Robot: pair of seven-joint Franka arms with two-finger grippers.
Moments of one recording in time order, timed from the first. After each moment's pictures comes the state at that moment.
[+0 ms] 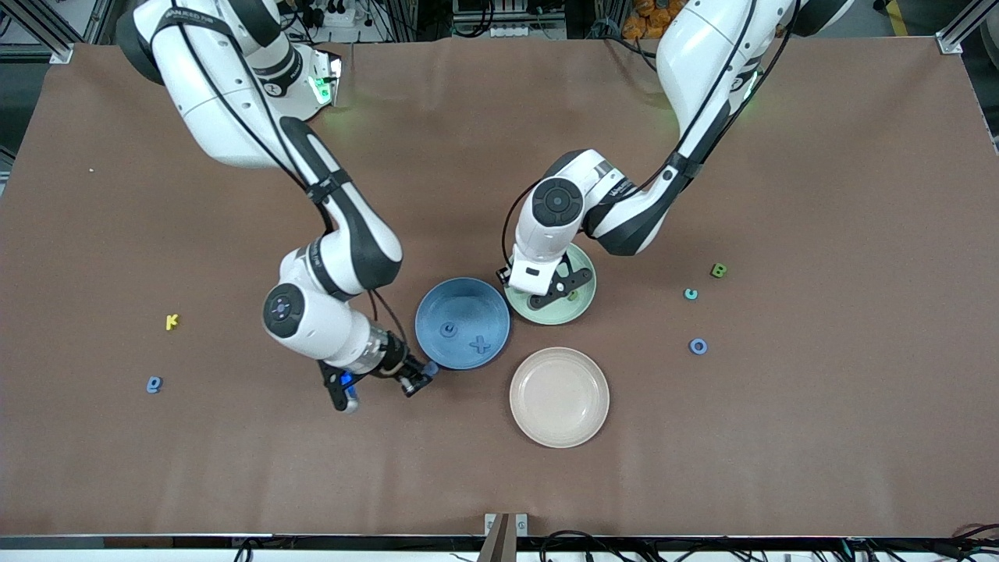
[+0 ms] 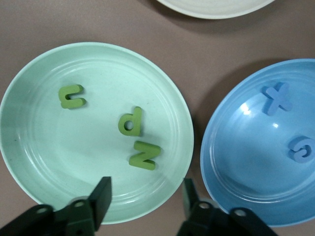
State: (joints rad) left arm -0.47 0.67 -0.32 -1.62 0.10 2.29 -1.31; right arm 0.32 0.83 0.15 -1.31 0.27 2.36 1.24
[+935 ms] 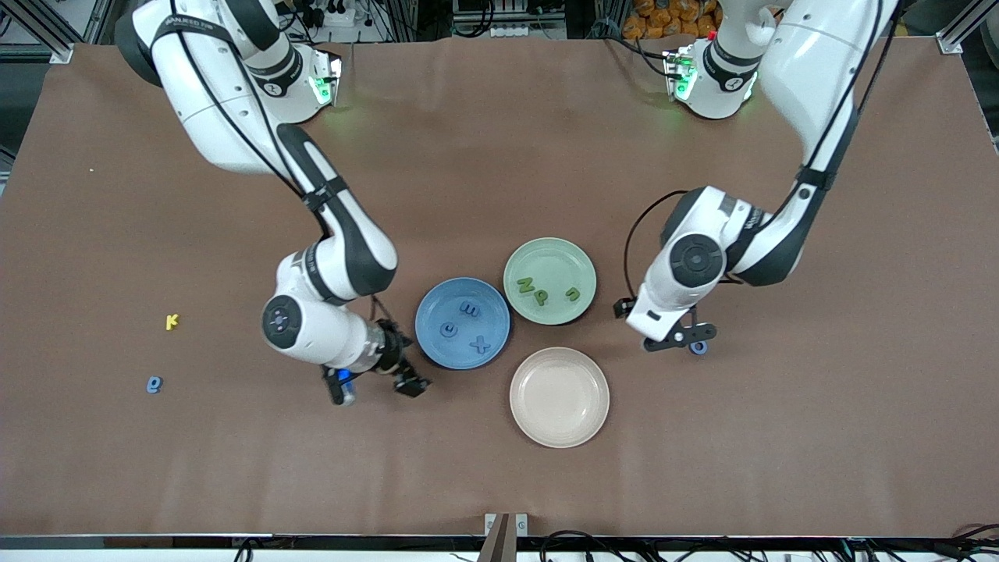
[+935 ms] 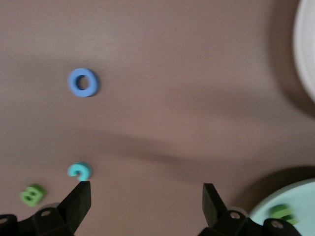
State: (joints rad) left arm -0.13 0.53 -0.30 -1.80 0.24 2.18 -0.71; right arm 0.29 0.84 0.10 -1.34 0.28 2.28 1.25
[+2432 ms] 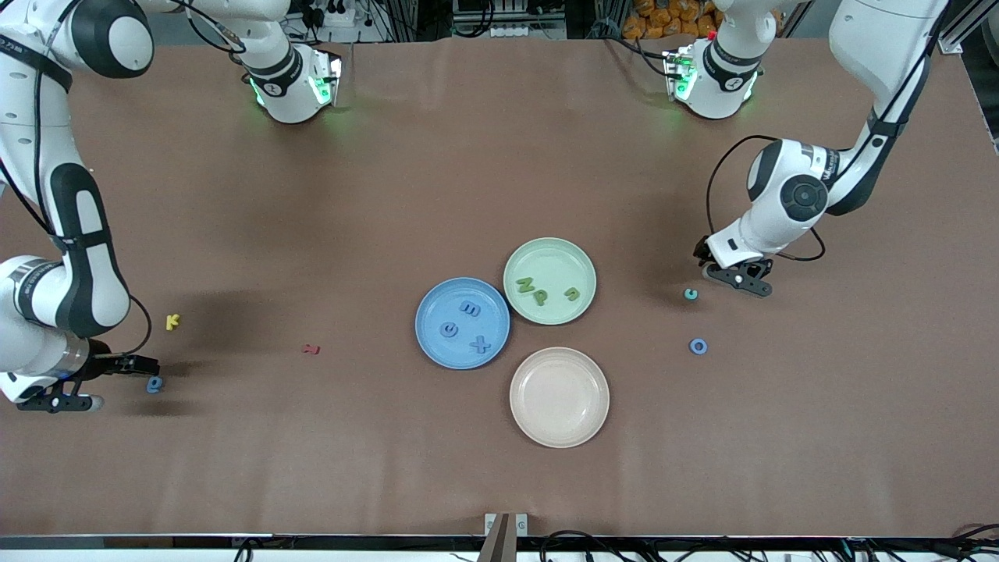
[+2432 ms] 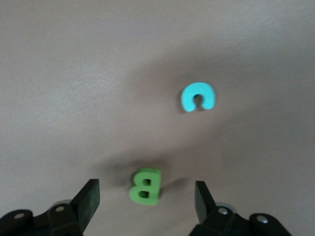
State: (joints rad) left arm 0.20 0.30 -0.31 -2.42 0.24 2.66 0.10; right arm -0.31 0.82 0.00 -1.42 -0.05 2.26 -0.27
